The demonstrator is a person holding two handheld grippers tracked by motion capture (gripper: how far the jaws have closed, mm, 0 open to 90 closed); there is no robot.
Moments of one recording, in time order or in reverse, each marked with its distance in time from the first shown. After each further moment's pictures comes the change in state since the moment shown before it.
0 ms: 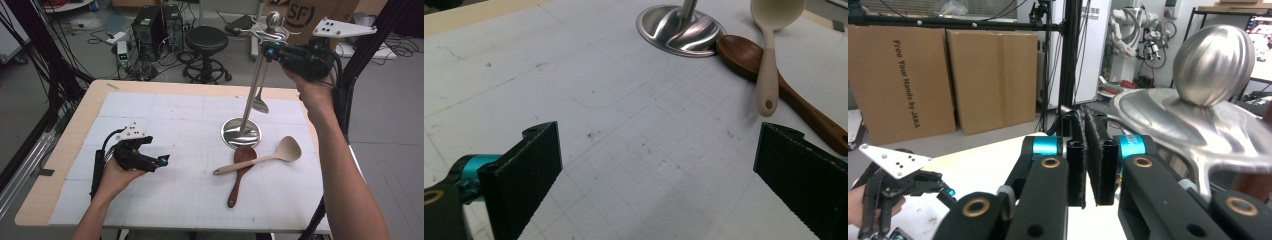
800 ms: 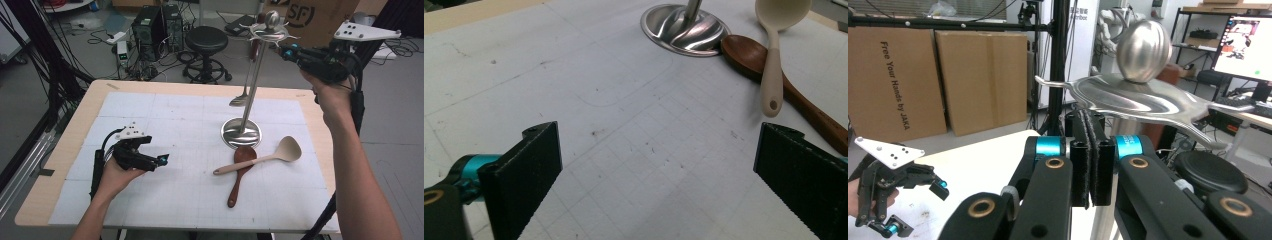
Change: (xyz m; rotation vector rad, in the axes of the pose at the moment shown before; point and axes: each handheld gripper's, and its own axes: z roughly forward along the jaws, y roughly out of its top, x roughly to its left) left arm 0.002 0.000 -0.001 0.008 0.012 -0.005; right arm -0.012 -0.003 -0.028 -0.004 -0.042 0.009
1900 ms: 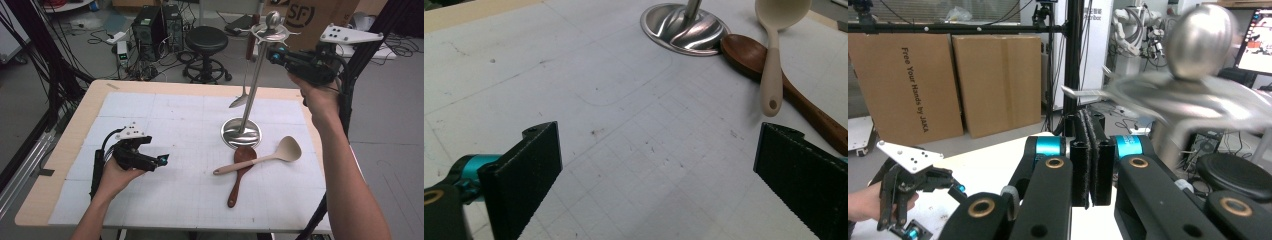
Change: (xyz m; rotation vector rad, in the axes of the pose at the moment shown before) left arm 0.000 0.000 0.000 0.001 -0.001 -0.004; right arm 0.009 -0.007 0.013 -0.006 0.054 0.033
